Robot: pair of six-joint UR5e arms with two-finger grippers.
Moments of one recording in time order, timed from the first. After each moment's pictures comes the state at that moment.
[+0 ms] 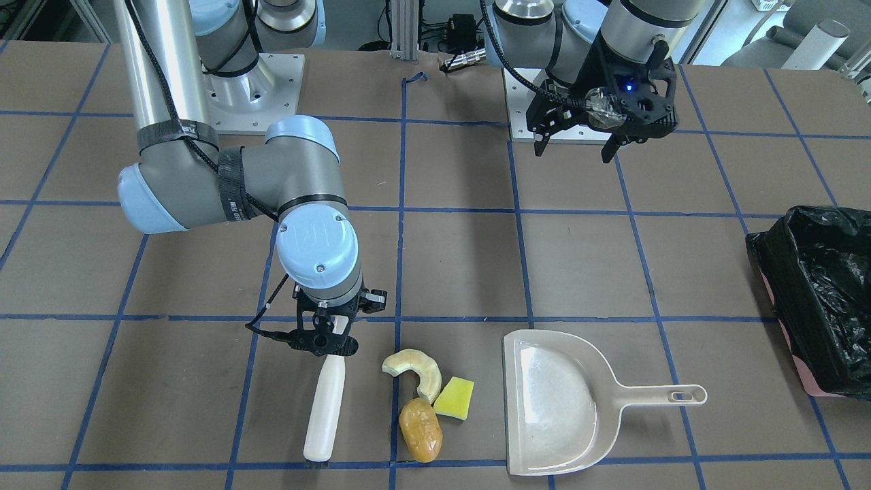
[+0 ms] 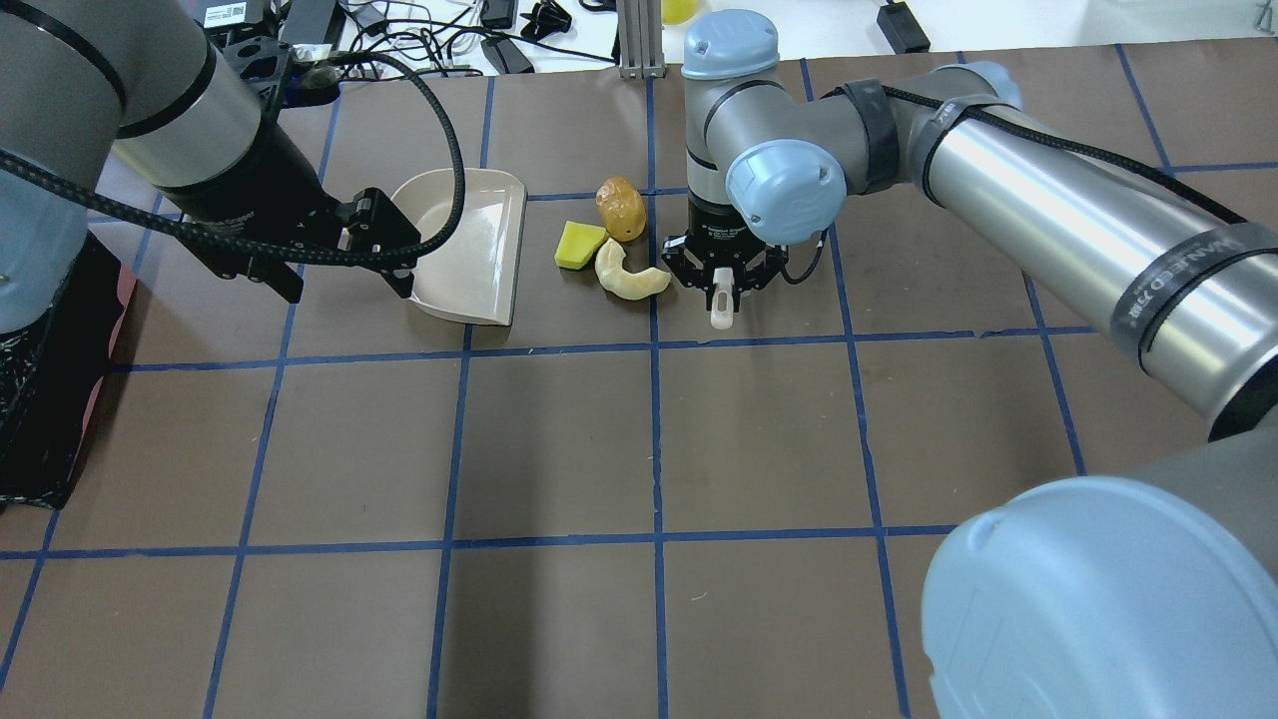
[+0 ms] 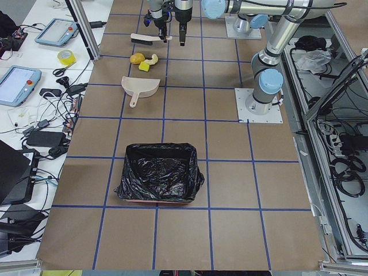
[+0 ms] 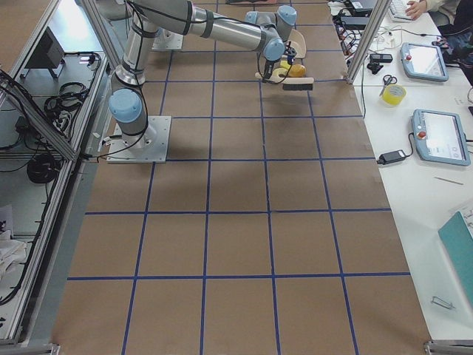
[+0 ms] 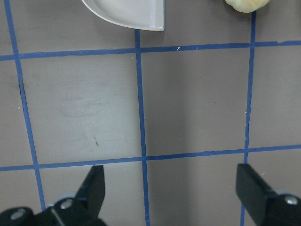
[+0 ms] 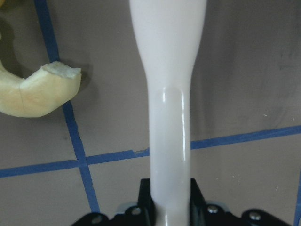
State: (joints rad) left arm -1.56 -1.48 -1.66 -1.57 1.50 0.04; right arm 1.82 -1.04 1.47 -1.82 -1.55 0.38
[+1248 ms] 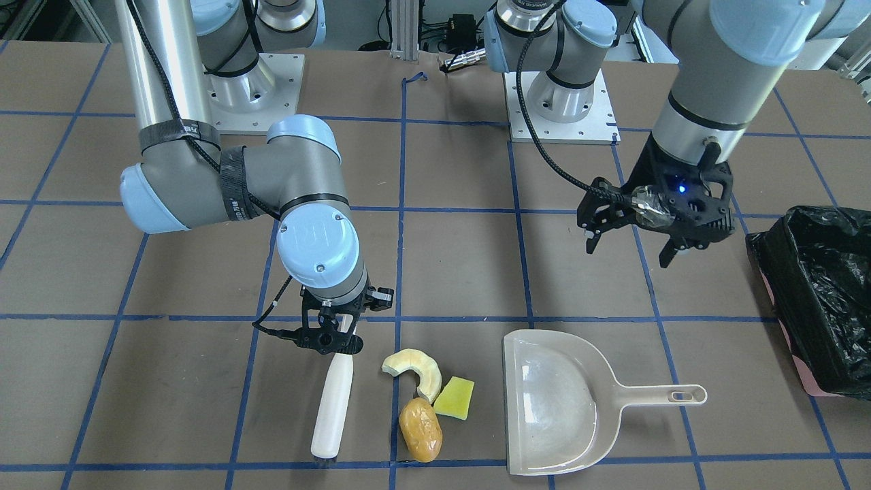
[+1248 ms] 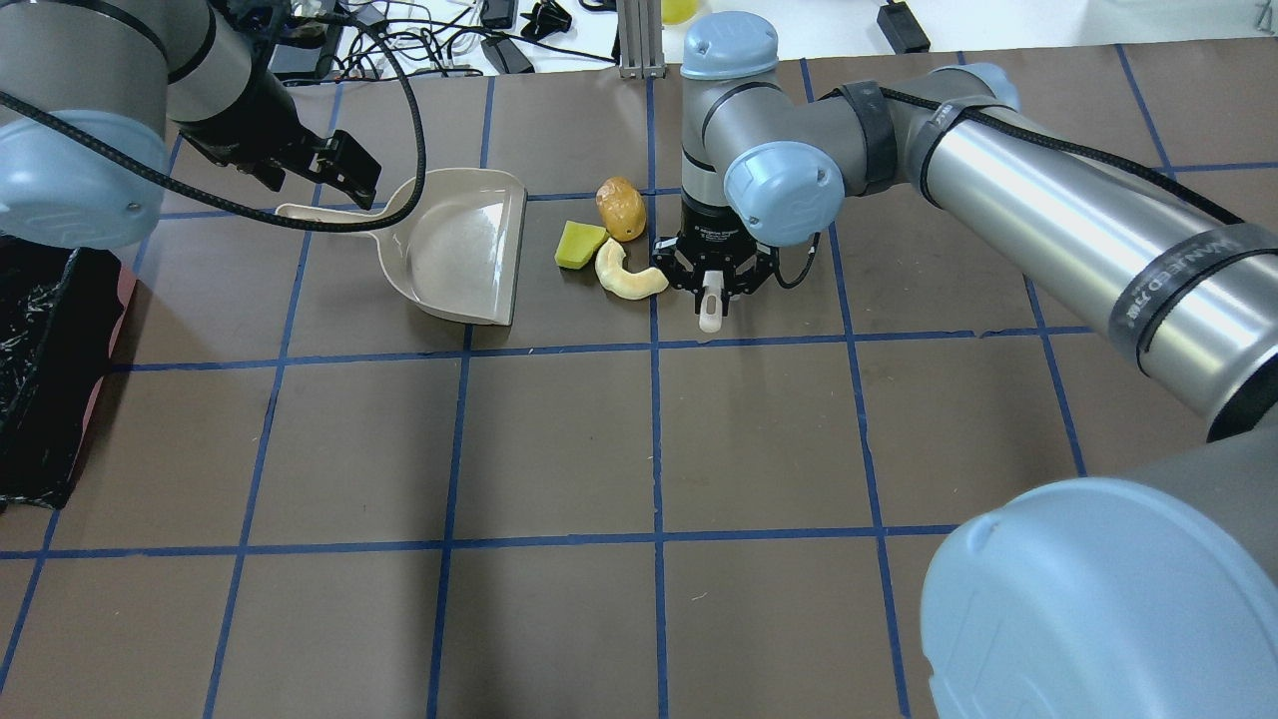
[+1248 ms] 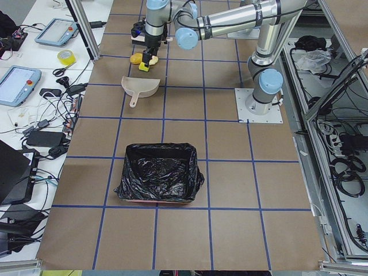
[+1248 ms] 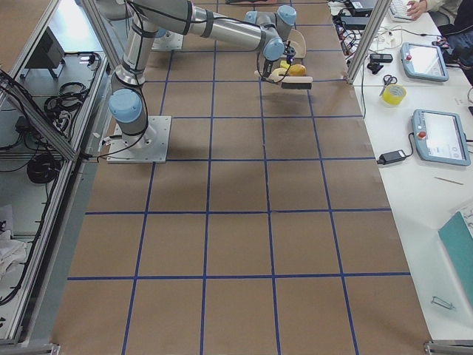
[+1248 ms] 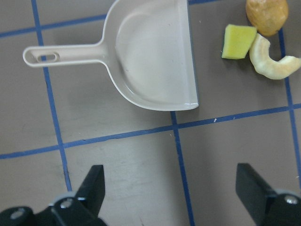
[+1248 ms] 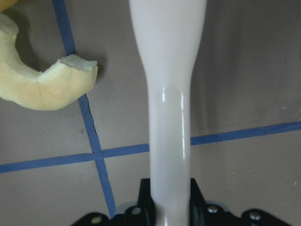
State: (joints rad) left arm -1.40 -1.75 -1.62 -1.14 1.54 0.62; right arm 1.82 -1.04 1.47 -1.82 -1.51 0.39
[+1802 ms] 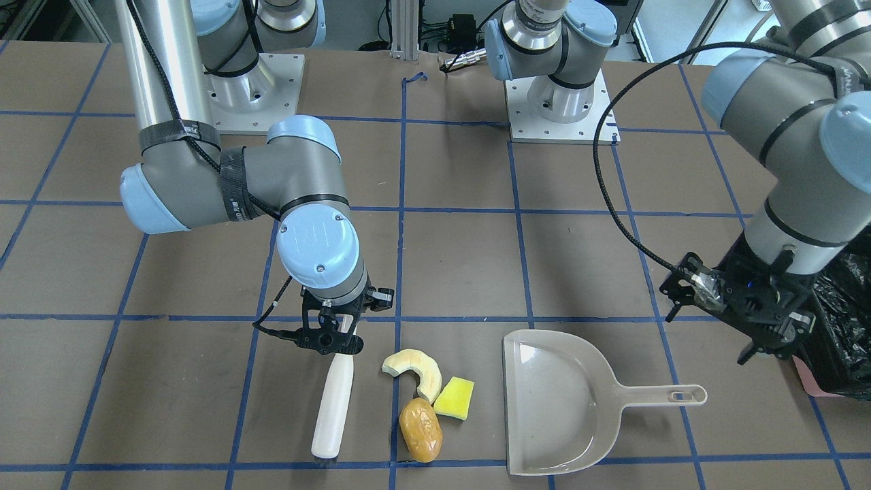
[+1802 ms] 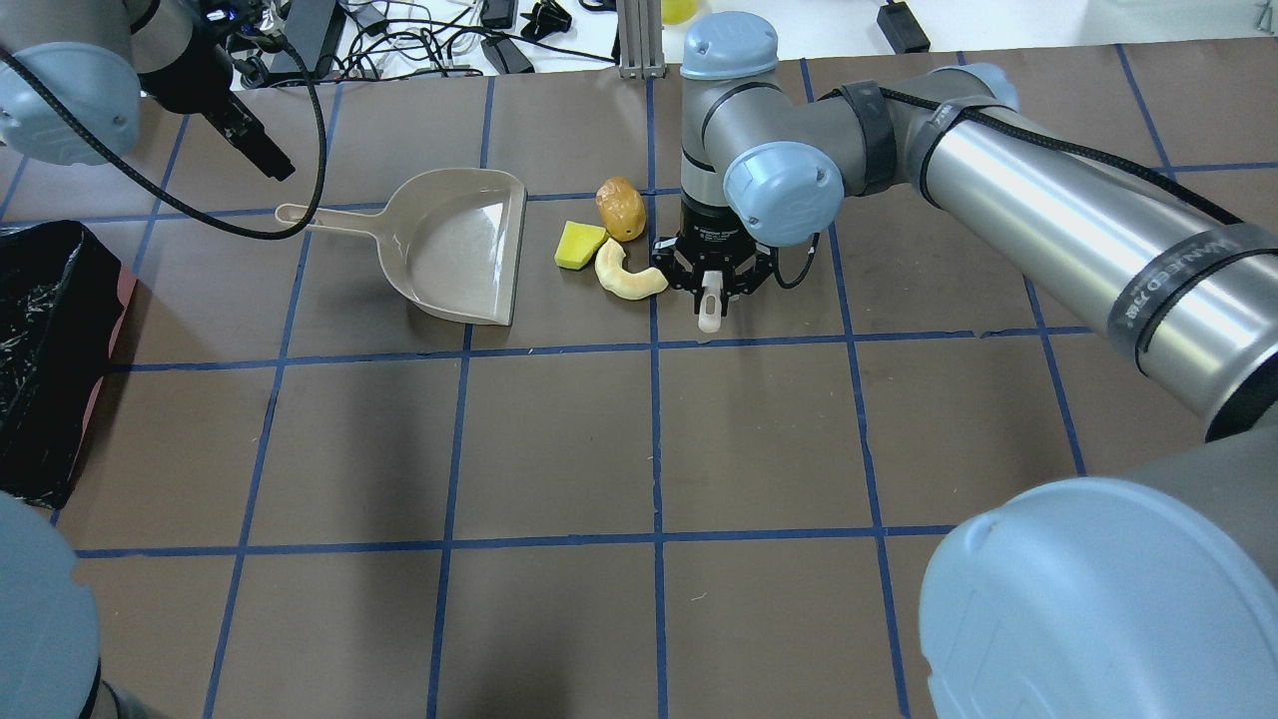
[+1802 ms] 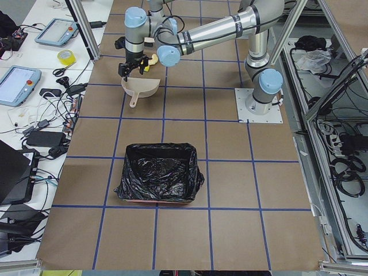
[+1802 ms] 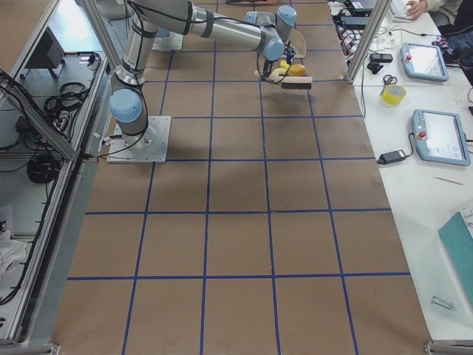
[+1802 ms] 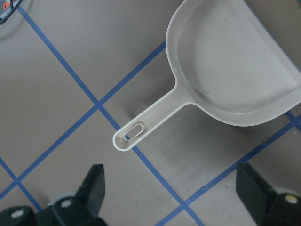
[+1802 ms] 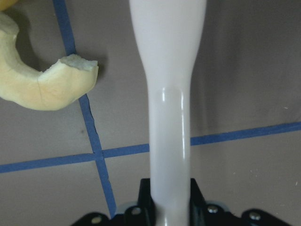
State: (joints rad) left arm -1.33 -1.94 -1.43 -1.13 1.57 1.15; right arm 1.82 -1.04 1.47 -1.82 -1.50 0.39
